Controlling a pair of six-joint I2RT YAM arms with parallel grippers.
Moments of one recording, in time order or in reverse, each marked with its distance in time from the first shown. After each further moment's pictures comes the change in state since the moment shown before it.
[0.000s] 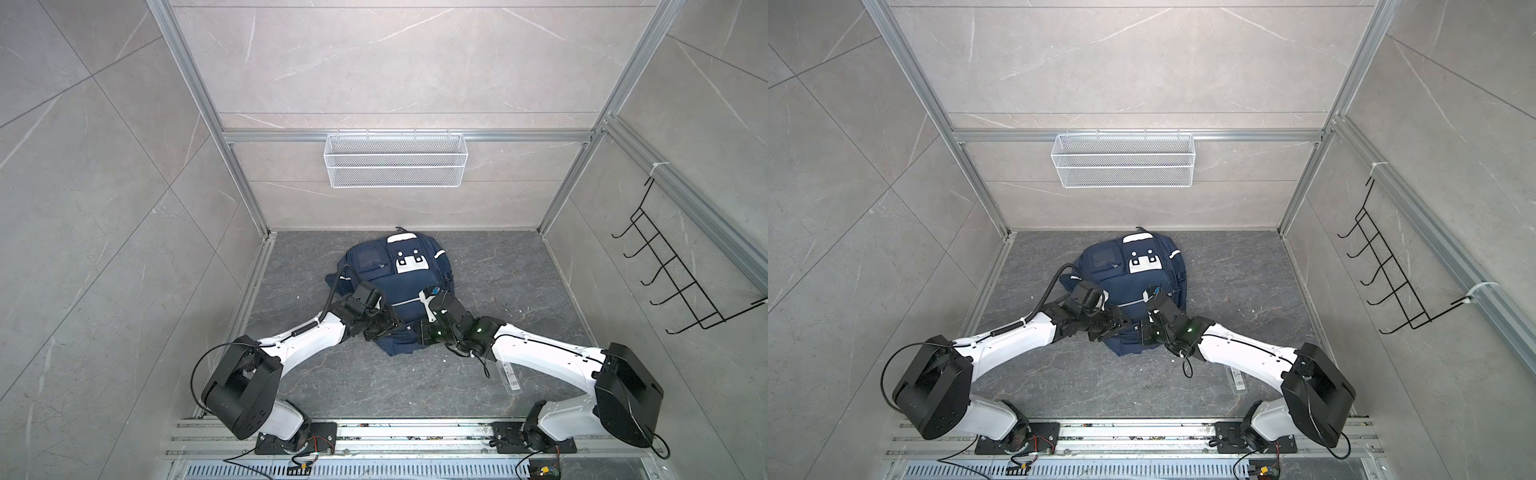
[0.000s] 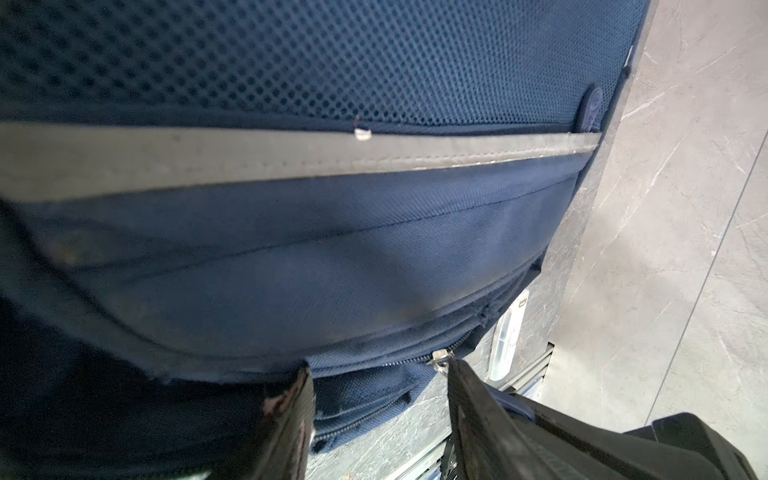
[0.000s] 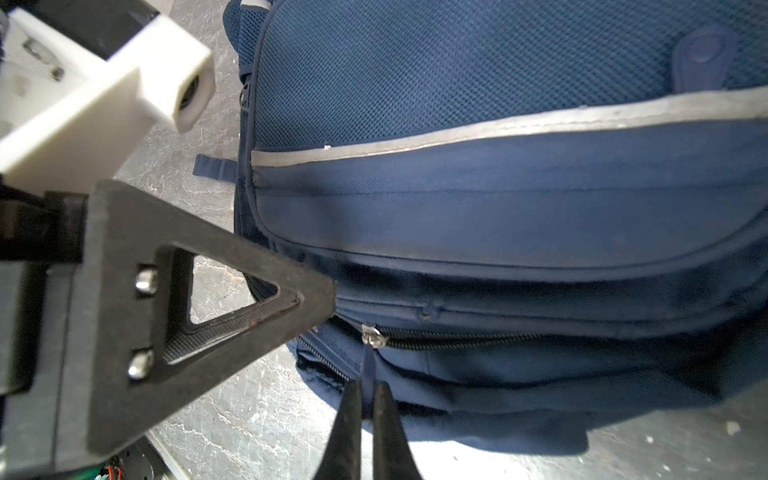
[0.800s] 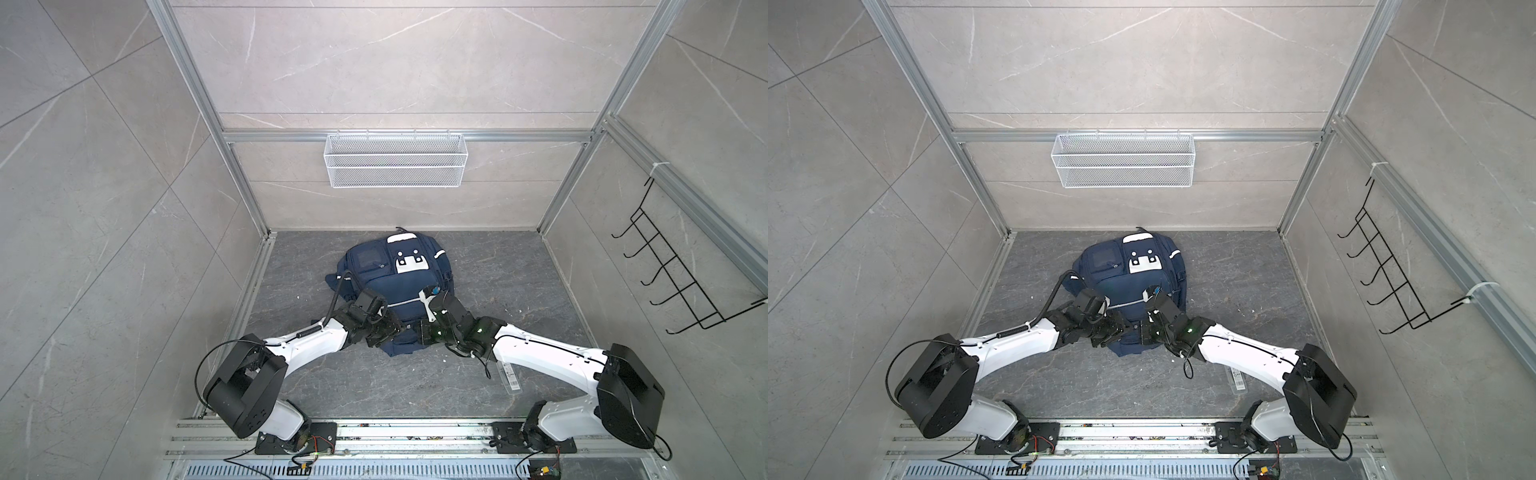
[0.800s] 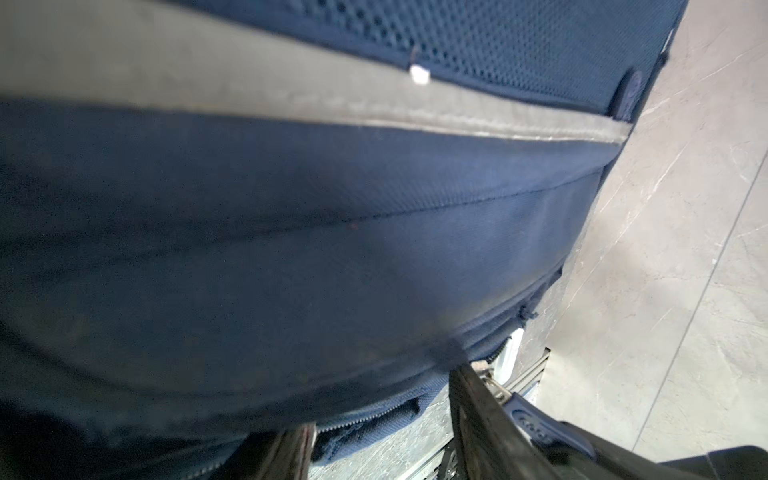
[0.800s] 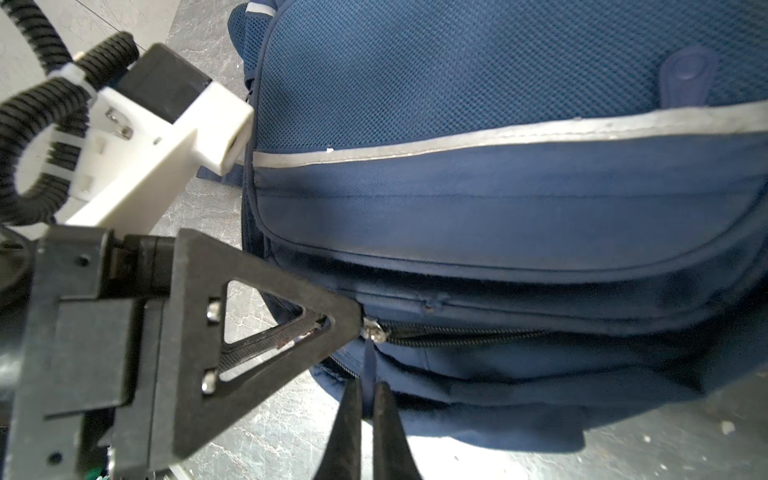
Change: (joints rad) left arm -0.011 0.017 -0.071 0.103 -0.013 -0.071; right arm 0.006 -0.008 0.001 -0.003 0.006 0.000
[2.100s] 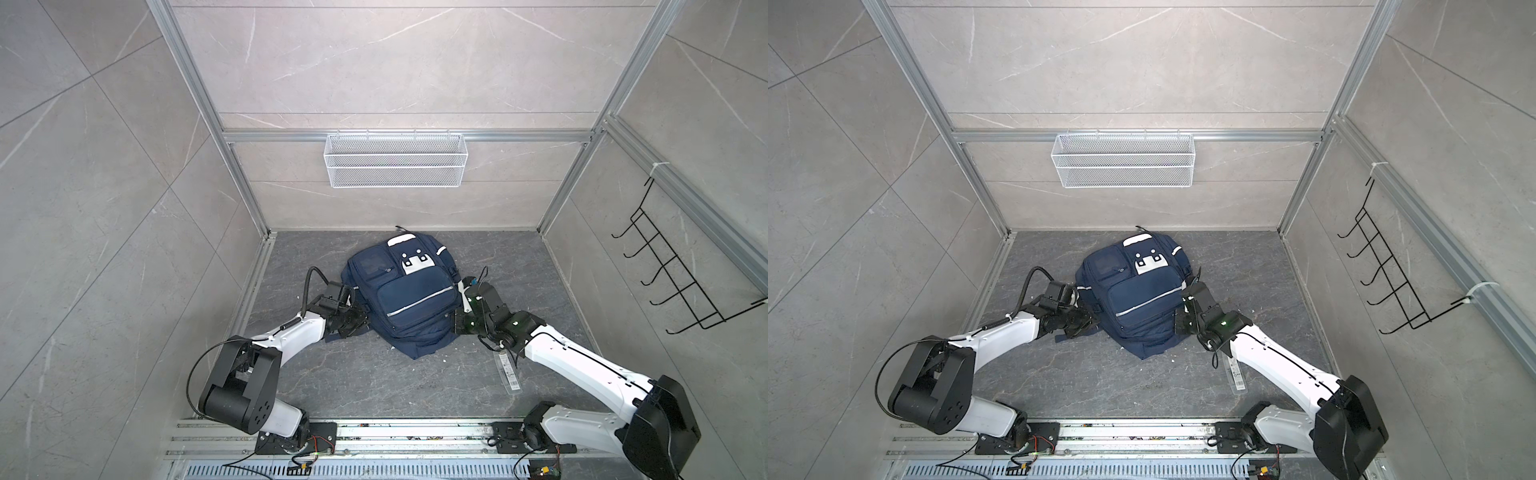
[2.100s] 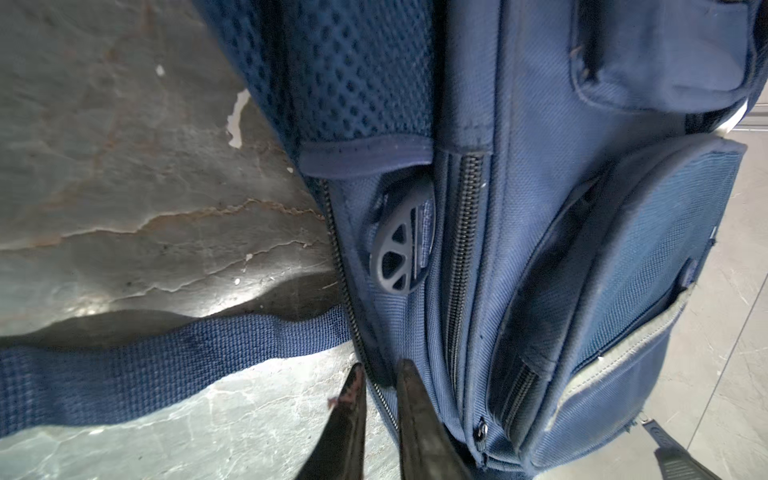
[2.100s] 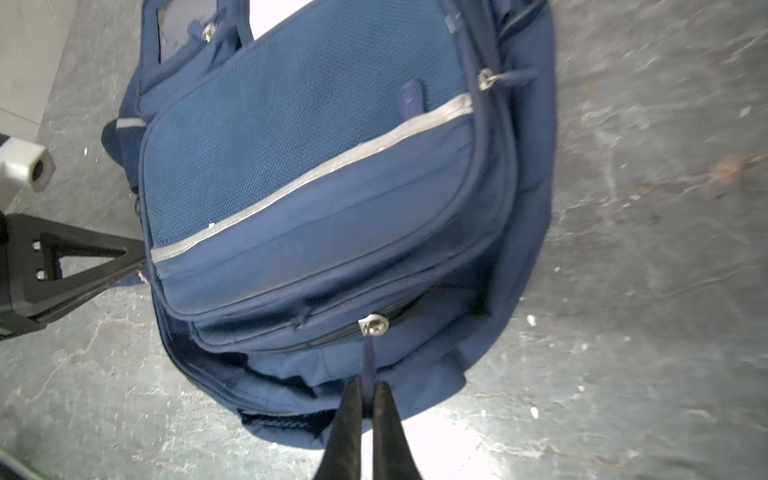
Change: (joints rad) left arm 0.282 -0.005 -0.042 -0.047 0.021 0.140; right arm -0.225 -0.182 -0.041 -0.221 0.044 -0.082
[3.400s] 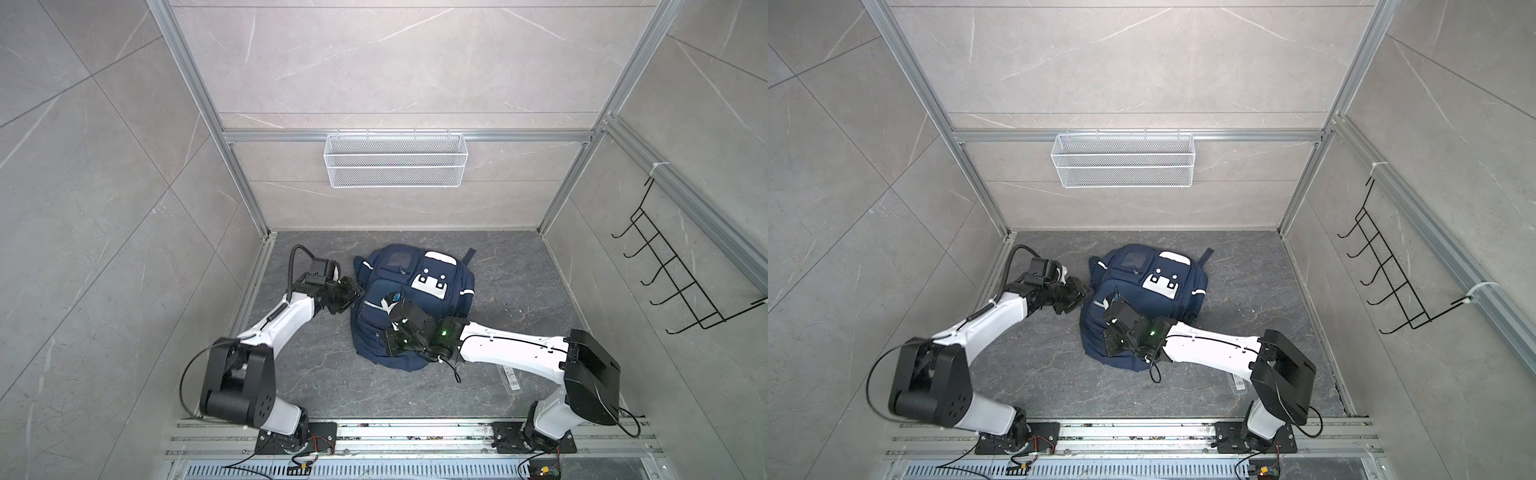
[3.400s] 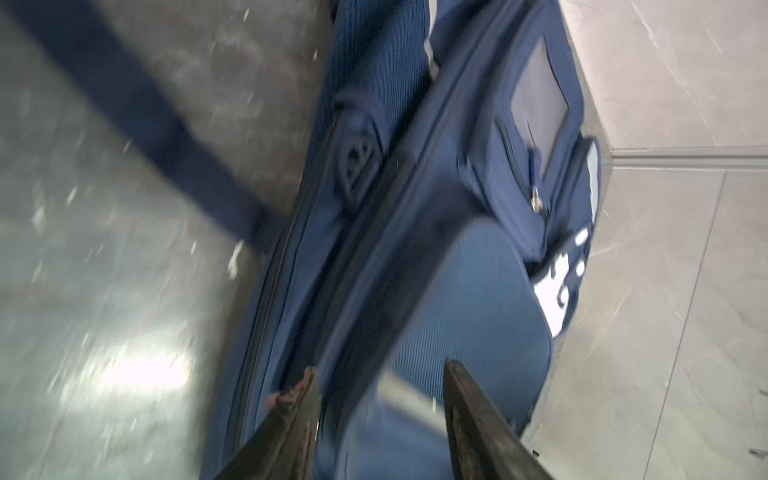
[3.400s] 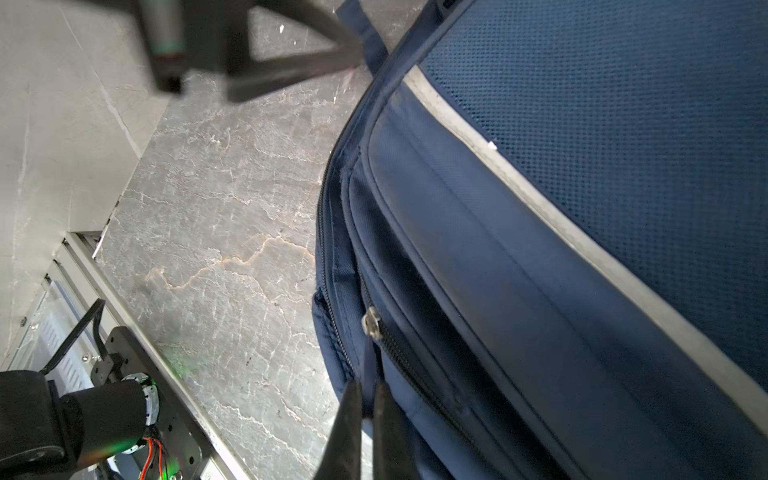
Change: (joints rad) left arm 0.113 -0.077 0.173 -0.167 0.037 0.113; right arm 0.430 0.400 0.299 0.151 0.020 0.073
